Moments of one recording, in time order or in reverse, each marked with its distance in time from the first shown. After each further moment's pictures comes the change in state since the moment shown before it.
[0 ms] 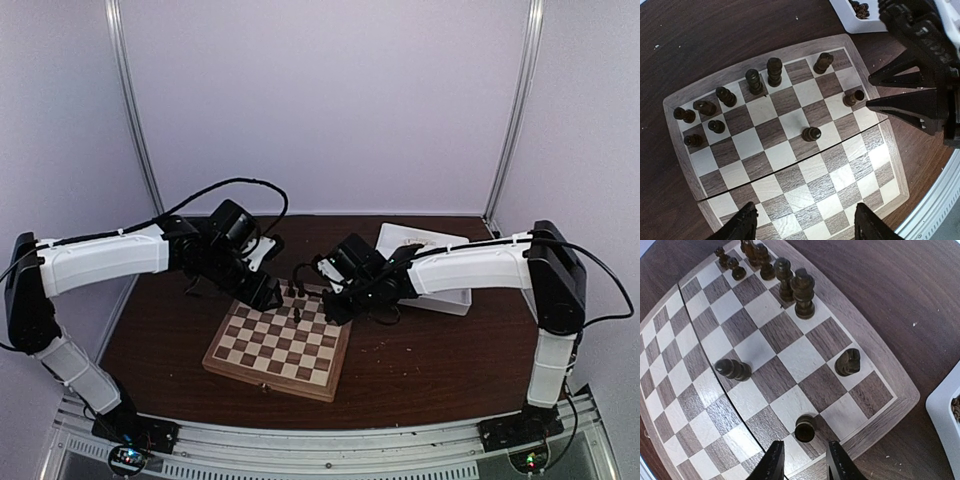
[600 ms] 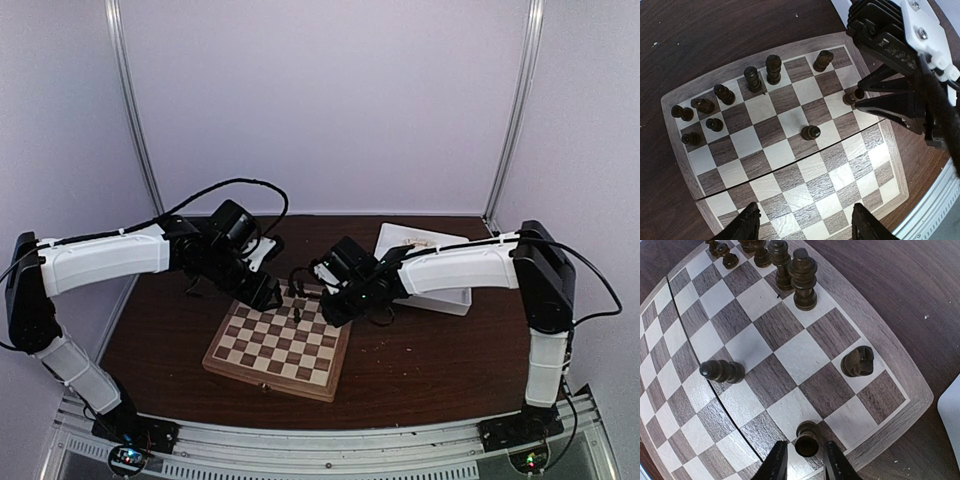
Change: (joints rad) left arm -0.003 0.009 0.005 -0.008 0.003 0.000; right arm -0.006 0.072 0.045 -0.039 -0.012 0.014
